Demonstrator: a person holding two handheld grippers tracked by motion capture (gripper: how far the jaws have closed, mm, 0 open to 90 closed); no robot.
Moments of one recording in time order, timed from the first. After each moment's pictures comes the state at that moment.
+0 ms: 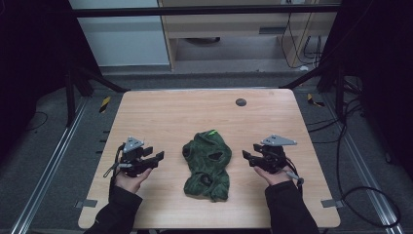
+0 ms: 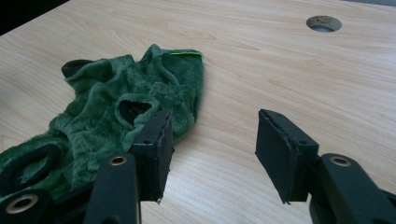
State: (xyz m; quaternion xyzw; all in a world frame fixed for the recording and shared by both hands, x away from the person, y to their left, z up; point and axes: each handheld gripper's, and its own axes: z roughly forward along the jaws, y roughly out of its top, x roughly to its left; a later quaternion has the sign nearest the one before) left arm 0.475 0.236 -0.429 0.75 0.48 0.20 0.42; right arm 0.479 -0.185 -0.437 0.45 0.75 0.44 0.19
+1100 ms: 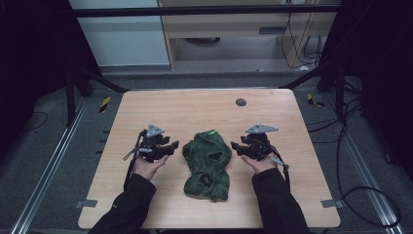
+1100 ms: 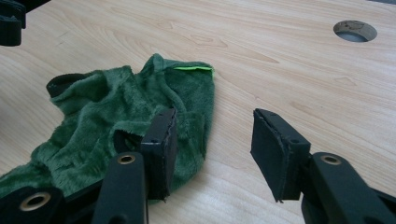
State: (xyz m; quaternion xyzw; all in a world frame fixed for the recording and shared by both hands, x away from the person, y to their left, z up) left arm 0.521 0.191 -0.431 0.77 0.45 0.19 0.41; right arm 0.521 -0.152 -0.439 0.44 0.77 0.43 0.18
